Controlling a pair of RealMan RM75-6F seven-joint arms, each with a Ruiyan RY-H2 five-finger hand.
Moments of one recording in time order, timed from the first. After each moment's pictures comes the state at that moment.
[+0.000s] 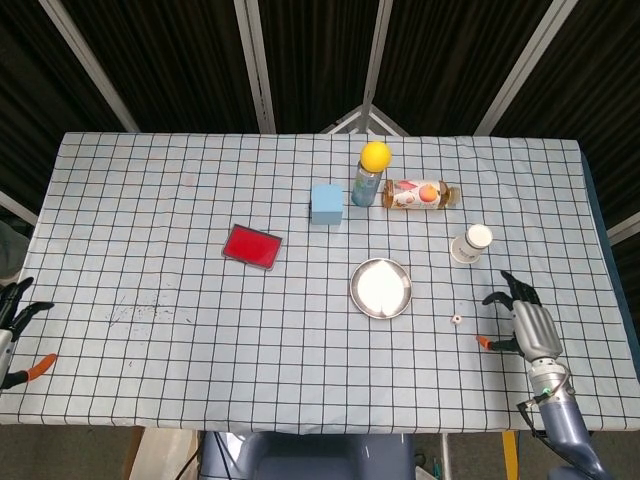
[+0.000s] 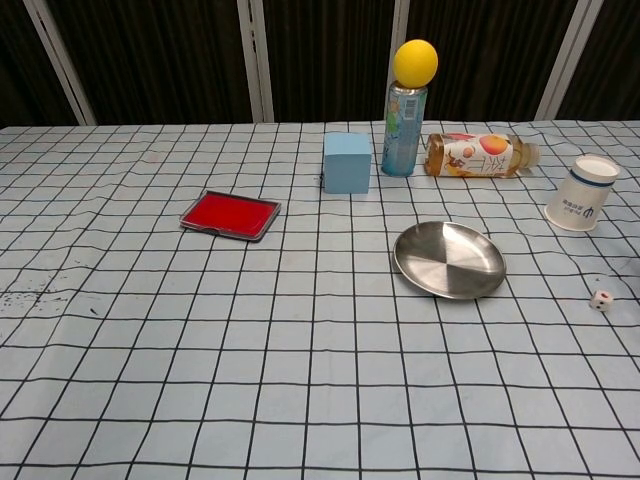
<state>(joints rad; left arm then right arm) -0.06 -1.05 0.00 -1.58 1.57 1.51 -0.07 0.27 -1.36 0.18 -1.46 -1.22 1.08 0.10</state>
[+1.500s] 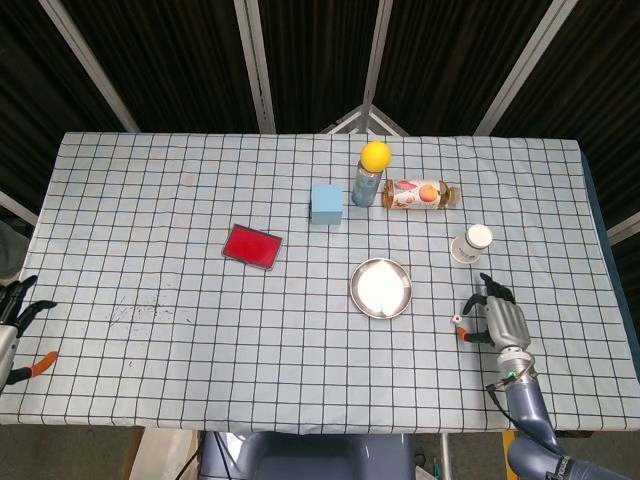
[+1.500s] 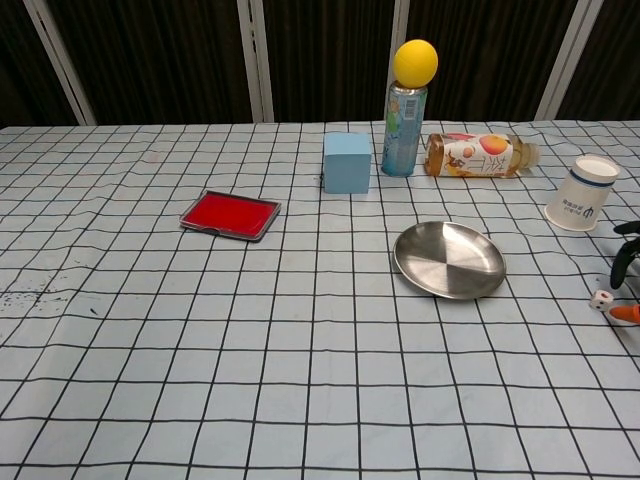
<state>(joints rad) -0.08 -1.06 0.00 -1.58 1.55 1.48 -0.03 0.35 -1.52 0.20 -1.36 -1.02 1.01 -0.05</state>
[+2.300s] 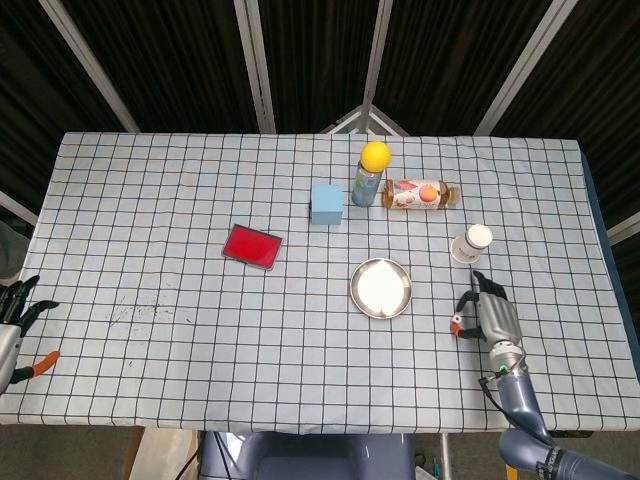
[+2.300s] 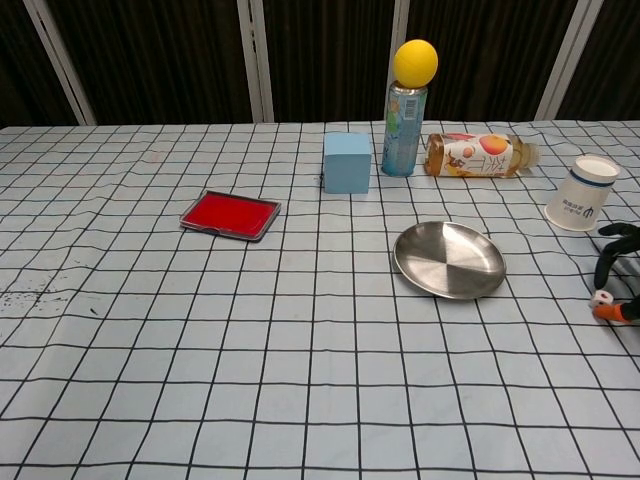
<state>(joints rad) -0.08 -1.06 -0.01 -1.58 1.54 1.47 0.00 0.39 -1.56 0.21 -1.32 -0.97 0.98 -0.10</state>
